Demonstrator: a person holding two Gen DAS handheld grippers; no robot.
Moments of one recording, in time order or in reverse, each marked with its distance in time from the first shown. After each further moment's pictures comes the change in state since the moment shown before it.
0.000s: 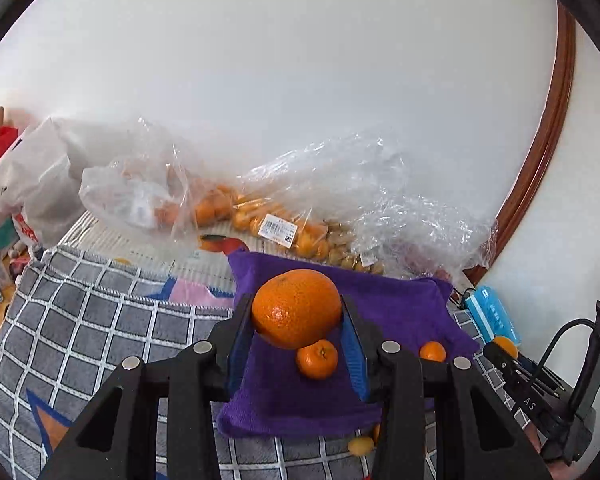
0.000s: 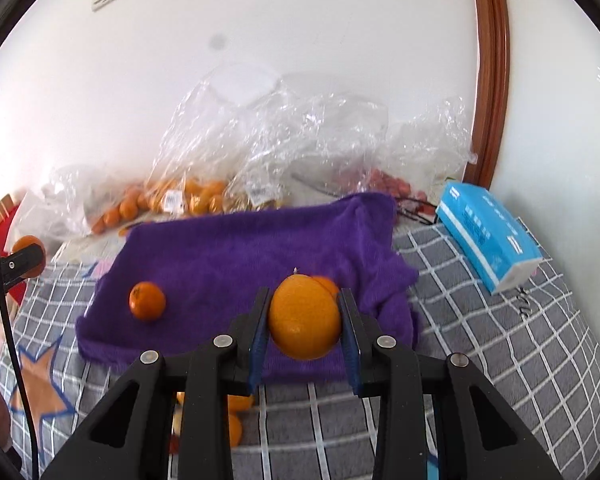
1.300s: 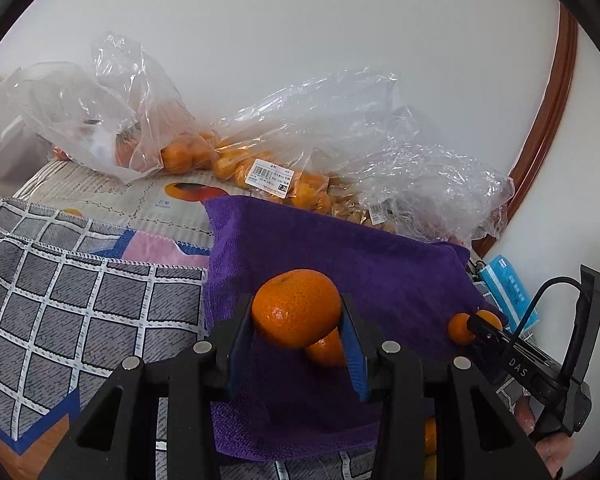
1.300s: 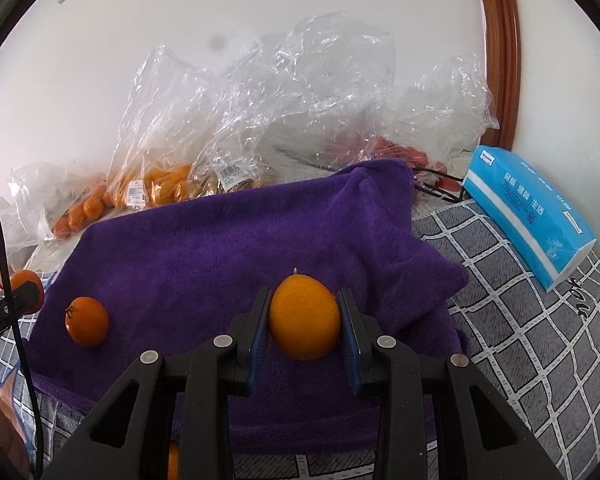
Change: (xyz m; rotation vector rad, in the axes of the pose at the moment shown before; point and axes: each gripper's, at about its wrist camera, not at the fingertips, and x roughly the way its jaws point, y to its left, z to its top) left arm 0.072 0.013 -0.051 -0.002 0.083 -0.069; right arm 0.091 -0.015 -0.018 0.042 0.043 0.014
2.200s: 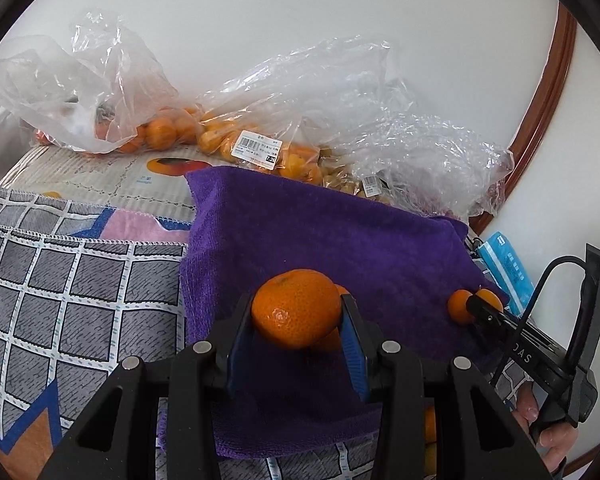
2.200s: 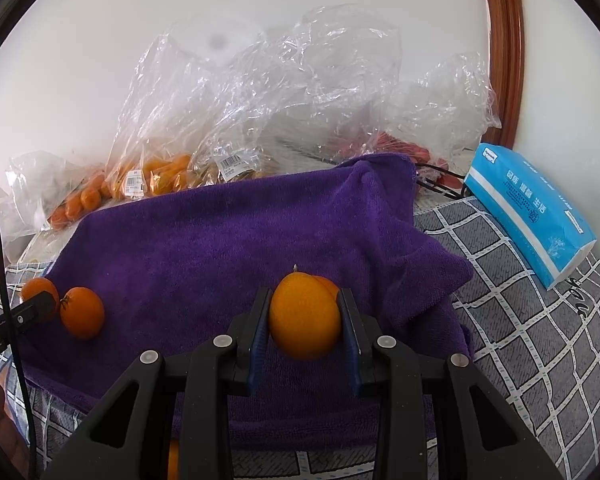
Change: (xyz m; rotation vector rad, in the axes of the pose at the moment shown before) left arm 0.017 -0.004 -0.006 0.029 0.078 -0.023; right arm 0.001 0.001 0.000 -0.015 0.017 -0.007
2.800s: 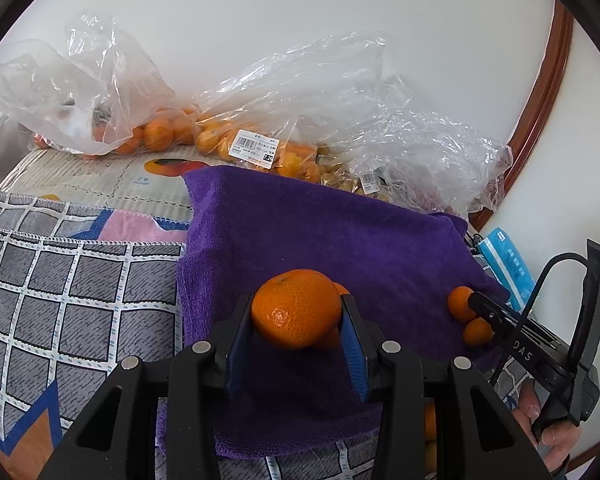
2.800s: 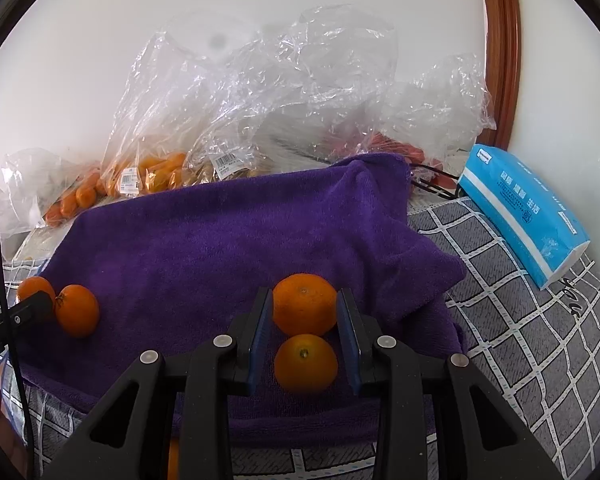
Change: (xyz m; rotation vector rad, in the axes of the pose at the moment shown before) left arm 0.000 -0.001 -0.001 0.017 0.003 0.000; right arm -0.002 0.001 0.000 -0.013 0.001 -0.025
